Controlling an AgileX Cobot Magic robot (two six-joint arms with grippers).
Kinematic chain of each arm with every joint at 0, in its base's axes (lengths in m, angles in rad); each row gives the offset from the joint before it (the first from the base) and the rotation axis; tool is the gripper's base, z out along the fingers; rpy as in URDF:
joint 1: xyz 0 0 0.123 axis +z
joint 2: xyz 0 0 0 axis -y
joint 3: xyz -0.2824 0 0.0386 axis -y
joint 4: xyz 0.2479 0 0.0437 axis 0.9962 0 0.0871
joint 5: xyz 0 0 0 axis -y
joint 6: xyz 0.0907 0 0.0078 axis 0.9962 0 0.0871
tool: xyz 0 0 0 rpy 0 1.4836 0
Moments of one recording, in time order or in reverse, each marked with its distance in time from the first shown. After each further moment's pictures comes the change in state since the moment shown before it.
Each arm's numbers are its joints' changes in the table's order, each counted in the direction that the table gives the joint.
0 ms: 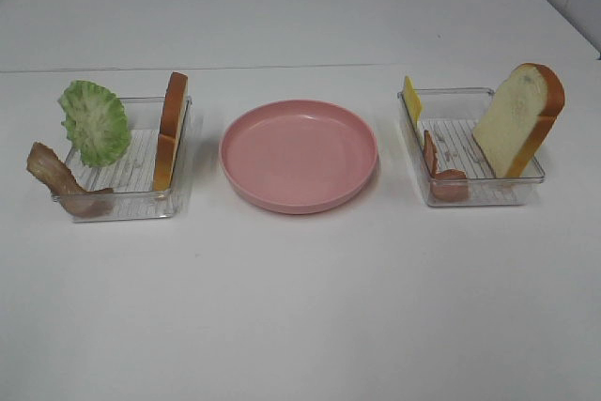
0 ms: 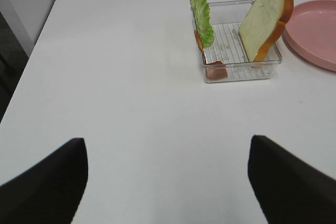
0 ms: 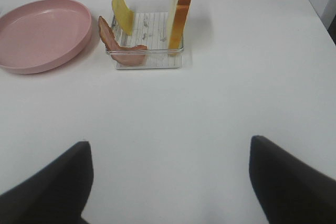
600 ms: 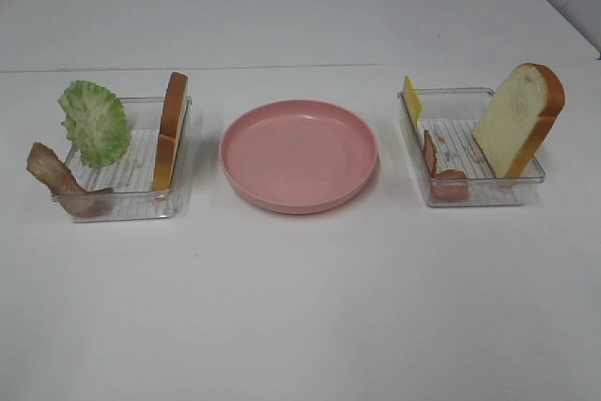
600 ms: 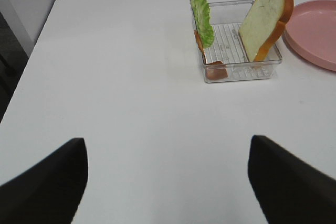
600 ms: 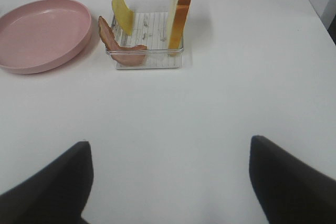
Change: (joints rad) left arm 0.000 0.000 0.000 0.000 0.000 0.000; right arm 0.000 0.000 0.000 0.000 0.000 0.000
